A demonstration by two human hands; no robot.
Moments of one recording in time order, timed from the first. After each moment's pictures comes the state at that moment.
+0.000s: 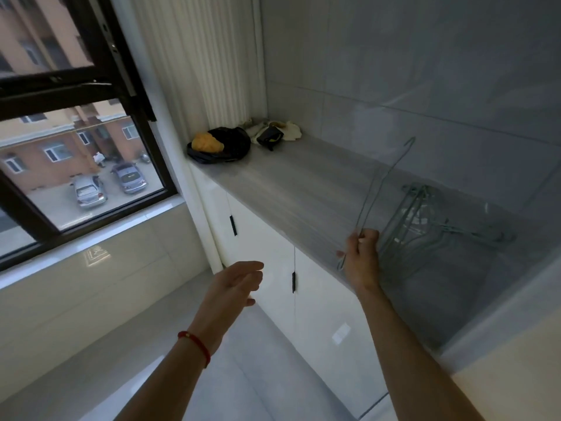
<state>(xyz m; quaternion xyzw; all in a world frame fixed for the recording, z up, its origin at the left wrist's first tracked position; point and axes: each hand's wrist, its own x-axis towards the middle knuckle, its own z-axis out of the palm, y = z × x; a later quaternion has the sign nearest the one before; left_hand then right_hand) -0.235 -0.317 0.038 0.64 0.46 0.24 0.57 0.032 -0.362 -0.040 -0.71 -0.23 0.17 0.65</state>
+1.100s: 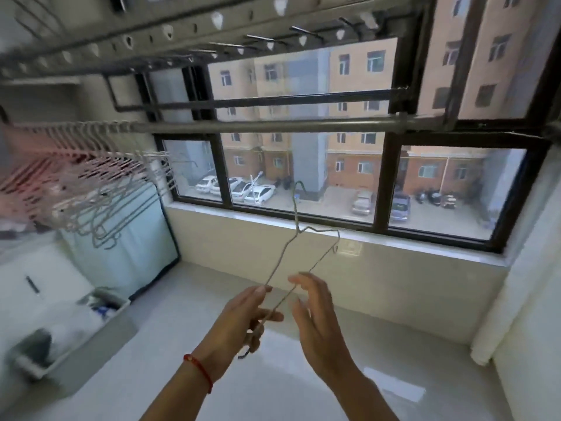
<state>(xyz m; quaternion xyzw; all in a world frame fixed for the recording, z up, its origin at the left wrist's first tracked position) -0.738 -0.528 0.102 0.33 0.67 0.52 0.41 -0.603 -0.434 0.050 -0.24 -0.76 0.42 0.44</state>
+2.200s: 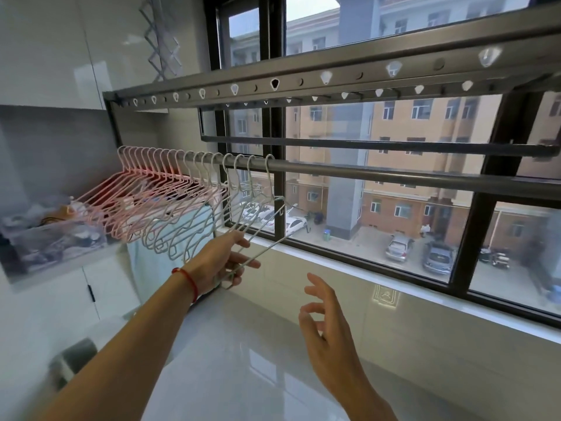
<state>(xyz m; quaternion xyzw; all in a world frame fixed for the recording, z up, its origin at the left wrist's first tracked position) -1.055 -0.547 0.212 0.27 0.68 0.61 0.32 -0.837 -0.466 0.096 -0.19 -0.78 0.42 0.42</state>
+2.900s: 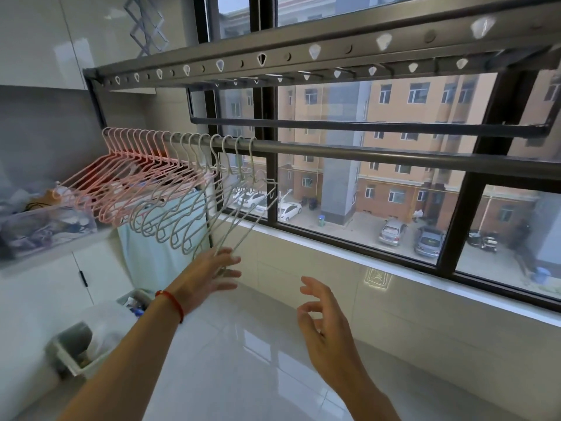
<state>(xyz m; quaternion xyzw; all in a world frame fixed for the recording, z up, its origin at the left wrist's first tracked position) -1.064 -0.556 0.134 0.29 0.64 0.62 0.34 -0.810 -0.463 0.079 -0.21 -0.79 0.42 0.40</state>
